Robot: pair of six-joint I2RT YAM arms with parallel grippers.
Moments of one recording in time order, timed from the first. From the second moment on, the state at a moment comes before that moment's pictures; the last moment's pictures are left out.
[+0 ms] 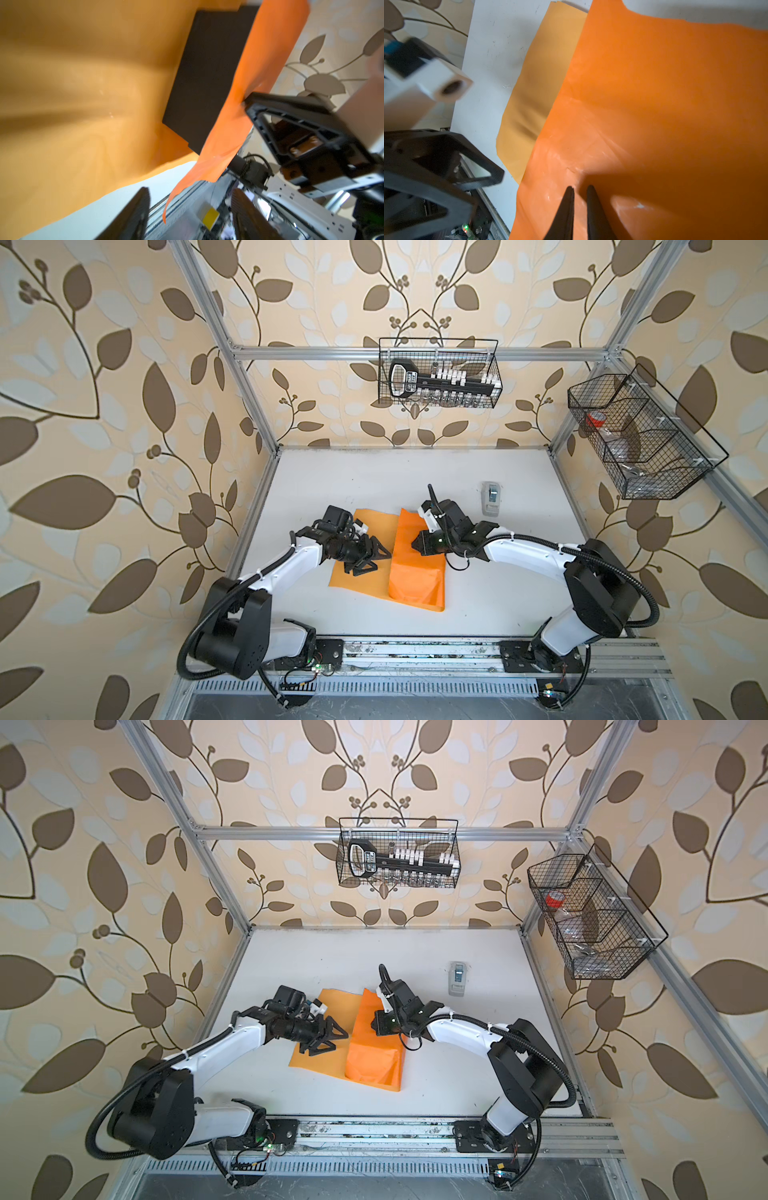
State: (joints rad) left arm -0.26 1.25 0.74 -0.59 0.73 -0.66; right arm 0.72 1.61 0.96 -0.21 -0.22 0.60
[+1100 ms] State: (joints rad) left arm -0.09 1.30 0.52 -0.30 0.57 -0.76; right arm 0.71 1.61 0.93 -0.15 -0.24 0.60
